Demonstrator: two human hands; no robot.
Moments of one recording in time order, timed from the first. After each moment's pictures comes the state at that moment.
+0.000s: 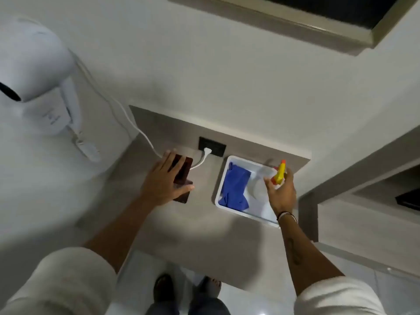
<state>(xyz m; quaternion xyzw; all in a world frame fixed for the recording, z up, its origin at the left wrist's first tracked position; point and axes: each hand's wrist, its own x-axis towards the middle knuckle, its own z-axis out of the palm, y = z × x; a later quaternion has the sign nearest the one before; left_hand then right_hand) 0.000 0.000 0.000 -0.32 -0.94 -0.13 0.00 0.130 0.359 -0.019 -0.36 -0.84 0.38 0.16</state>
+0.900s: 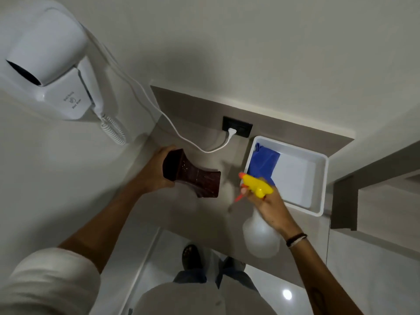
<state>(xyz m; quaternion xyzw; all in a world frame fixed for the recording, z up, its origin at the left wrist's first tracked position) 0.000 -0.081 0.013 -0.18 -0.90 -0.35 -0.19 0.166 0.241 0.011 -0.06 -0.78 0.63 -0.01</state>
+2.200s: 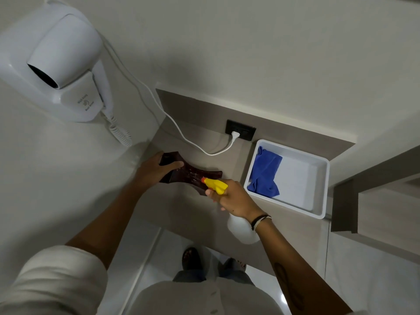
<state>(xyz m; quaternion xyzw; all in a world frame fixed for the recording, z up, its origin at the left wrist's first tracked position) -0.011 -0.090 0.017 0.03 -0.89 -0.41 -0.21 0.115 0.164 0.007 -0.06 -0.84 0.51 -0.17</state>
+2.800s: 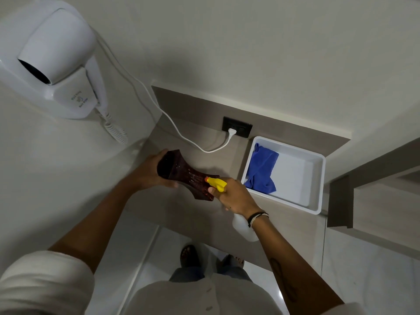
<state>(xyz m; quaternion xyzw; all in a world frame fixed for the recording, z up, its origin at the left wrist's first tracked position) -0.011 -0.109 0.012 -0.10 -0.88 -0.35 -0.31 0.118 0.169 0.005 -0.08 -0.88 0.43 -0.16</state>
